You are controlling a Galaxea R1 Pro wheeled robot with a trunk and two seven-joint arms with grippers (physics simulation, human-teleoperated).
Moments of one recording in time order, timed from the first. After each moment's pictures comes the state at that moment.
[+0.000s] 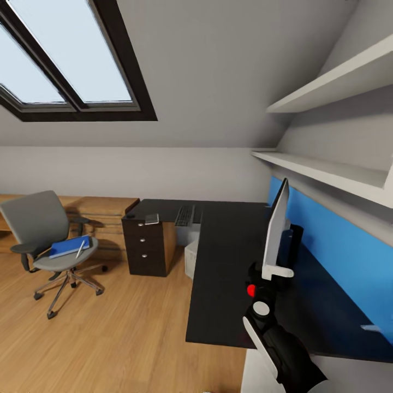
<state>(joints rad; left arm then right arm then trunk) -0.22 0.07 -0.78 -0.30 1.06 -0.33 0.36 -0.44 0.00 0.36 -1.15 -0.11 0.11 -0.82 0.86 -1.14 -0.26</state>
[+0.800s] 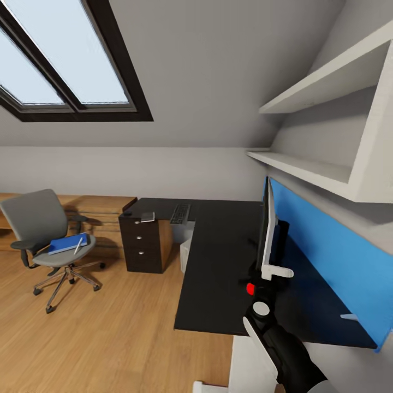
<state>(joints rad) -0.22 0.07 -0.78 -0.30 1.07 -0.33 0.36 -0.44 0.00 0.37 -1.15 -0.10 0.11 -0.82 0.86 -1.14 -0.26</state>
